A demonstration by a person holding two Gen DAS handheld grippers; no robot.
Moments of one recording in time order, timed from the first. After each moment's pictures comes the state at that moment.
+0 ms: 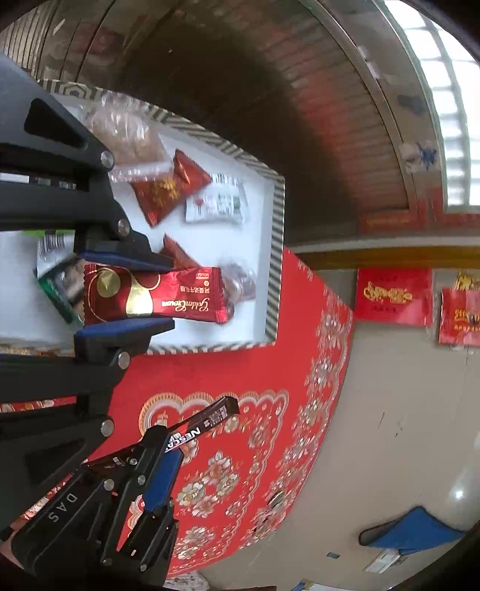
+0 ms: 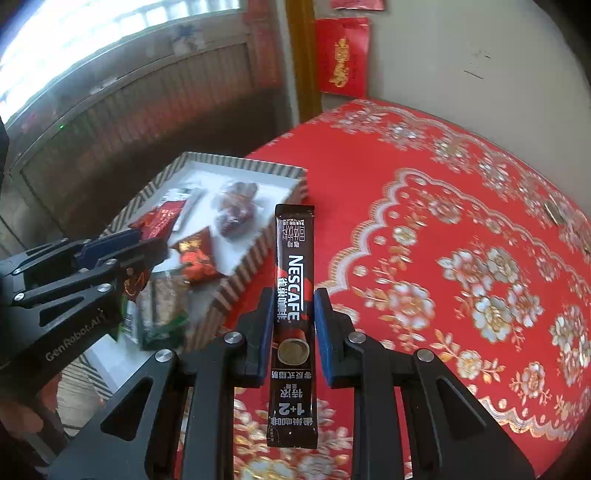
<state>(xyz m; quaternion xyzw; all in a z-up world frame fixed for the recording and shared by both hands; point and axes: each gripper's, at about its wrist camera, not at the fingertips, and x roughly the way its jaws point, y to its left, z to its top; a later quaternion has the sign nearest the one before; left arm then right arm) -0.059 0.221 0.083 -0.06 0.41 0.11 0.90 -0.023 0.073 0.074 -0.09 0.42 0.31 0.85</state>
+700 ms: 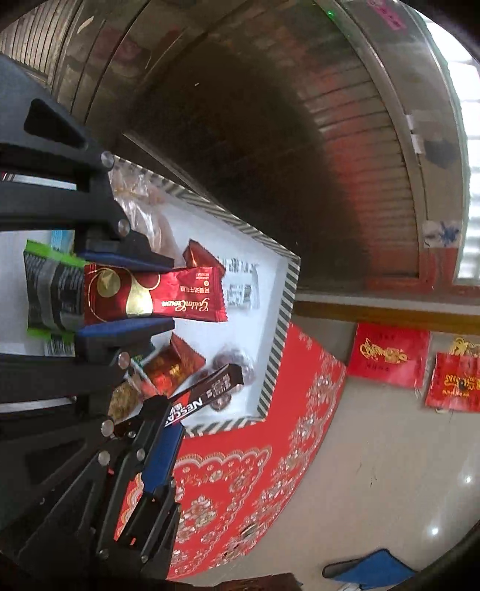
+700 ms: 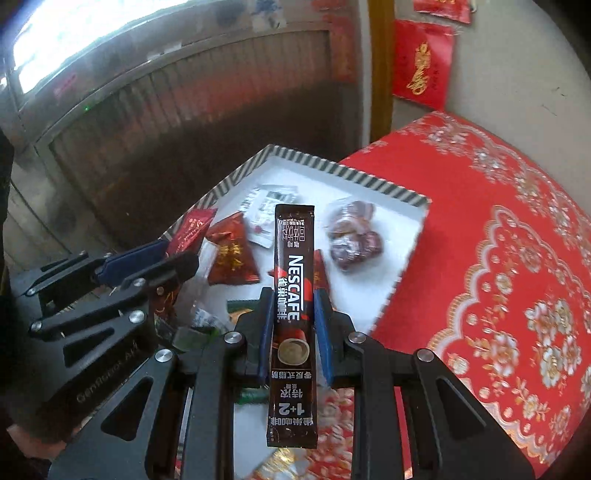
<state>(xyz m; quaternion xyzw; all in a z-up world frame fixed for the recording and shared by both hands) -0.088 0.294 0.074 -0.10 0.41 0.17 0.89 -0.035 0.177 0.073 -0.12 0.43 0.38 0.81</state>
